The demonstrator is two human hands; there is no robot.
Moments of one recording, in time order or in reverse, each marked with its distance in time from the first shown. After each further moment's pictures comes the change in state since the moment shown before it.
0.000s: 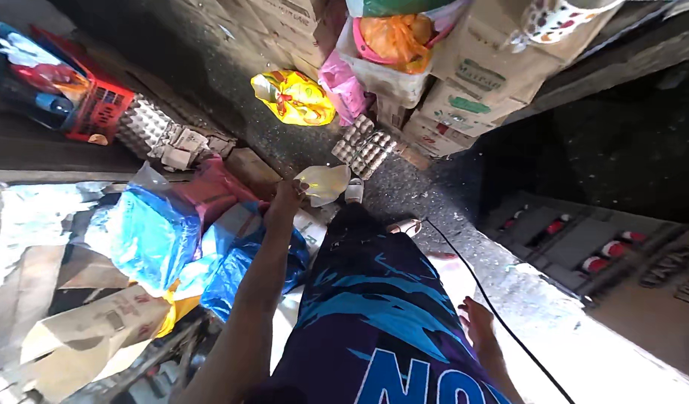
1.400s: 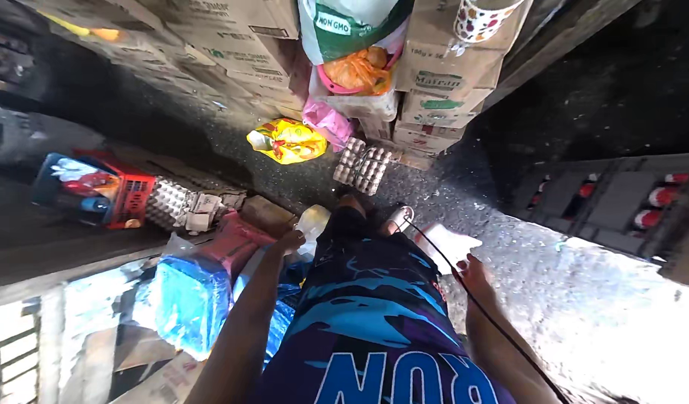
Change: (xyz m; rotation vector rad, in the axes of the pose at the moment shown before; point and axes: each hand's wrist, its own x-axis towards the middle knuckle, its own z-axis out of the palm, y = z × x) left_hand 0.054 0.019 -0.082 1.704 -0.630 0.144; right_hand 0.021 -0.067 0.122 0.769 -0.047 0.188
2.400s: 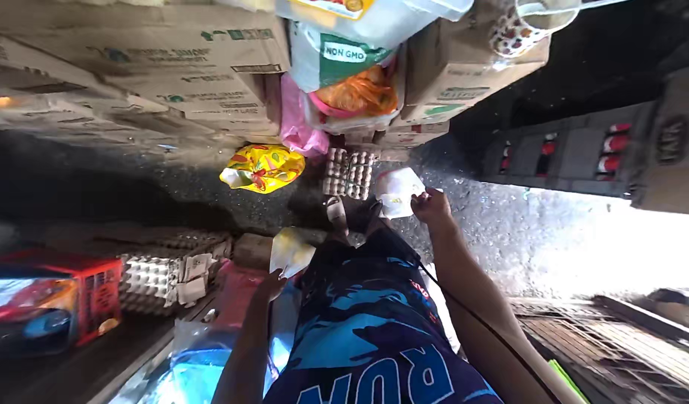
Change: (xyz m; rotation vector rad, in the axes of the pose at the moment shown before) left_hand 0.032 -0.166 -0.136 0.115 -0.090 -0.027; right_hand -0.106 -0.074 0.303 0.607 -0.100 -0.006
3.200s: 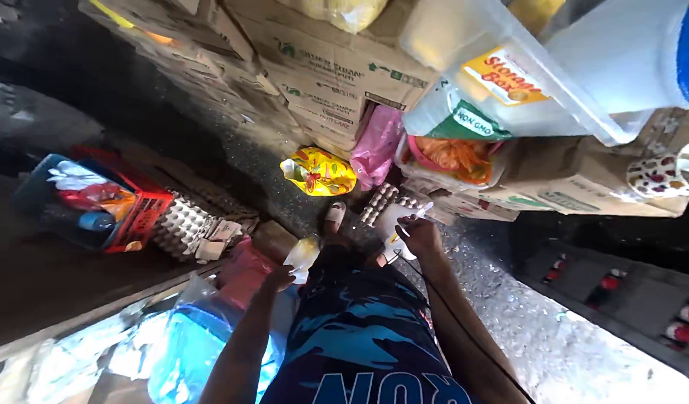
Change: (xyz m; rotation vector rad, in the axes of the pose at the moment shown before) left_hand 0.003 -0.045 -0.024 -0.179 0.112 -0.011; right_hand -0.095 0.103 0.166 -0.449 -0.408 0.015
